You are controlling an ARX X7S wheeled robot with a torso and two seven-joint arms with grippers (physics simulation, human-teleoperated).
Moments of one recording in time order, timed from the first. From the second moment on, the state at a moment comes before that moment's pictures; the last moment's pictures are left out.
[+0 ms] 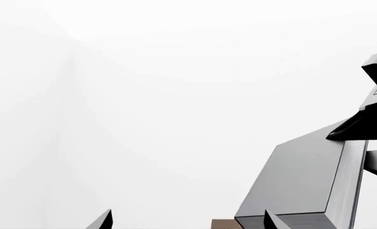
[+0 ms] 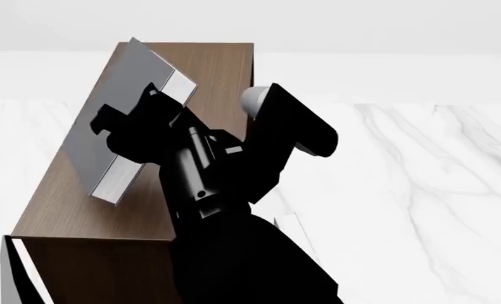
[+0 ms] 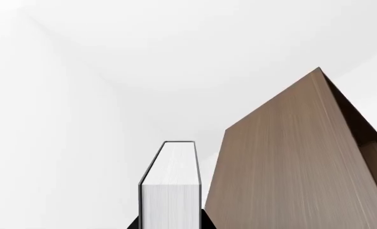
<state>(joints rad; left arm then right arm) 0.01 -0.43 0.34 0.15 -0.03 0.58 -0.60 0.82 0.10 -0.56 -0.15 1.37 0.20 0.76</state>
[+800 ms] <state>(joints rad) 0.04 -0.44 0.34 0.13 -0.04 0.60 -0.61 0.81 0.11 -0.57 -0.06 1.43 0.17 0.71</state>
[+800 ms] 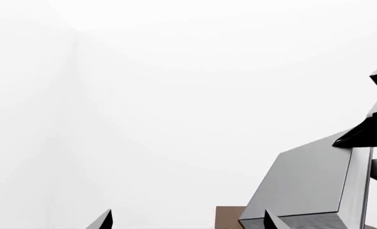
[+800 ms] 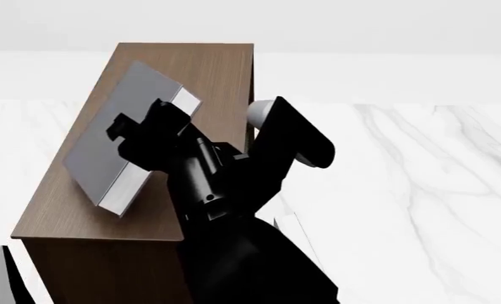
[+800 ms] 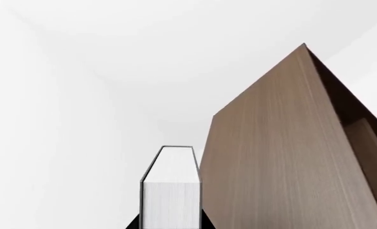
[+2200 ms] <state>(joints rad) 0.07 -0.45 0.34 0.14 -0.03 0.61 -0.64 0.82 0.30 -0.65 -0.34 1.14 0.12 1.05</state>
